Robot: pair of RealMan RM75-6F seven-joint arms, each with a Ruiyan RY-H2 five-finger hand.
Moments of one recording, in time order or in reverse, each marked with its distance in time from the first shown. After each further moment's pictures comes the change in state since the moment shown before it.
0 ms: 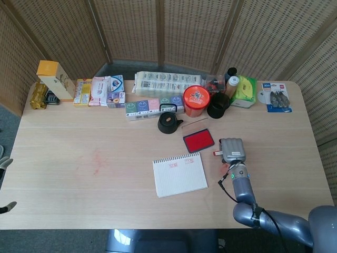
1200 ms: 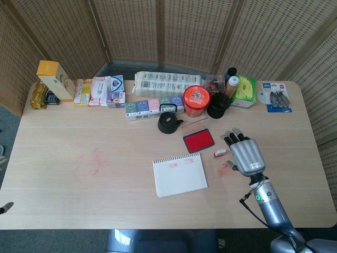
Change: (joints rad) left arm 0.021 0.015 0.005 0.005 0.033 0.051 -0.021; right arm -0.188 0.374 -0.147 -0.429 -0.651 0.282 0.215
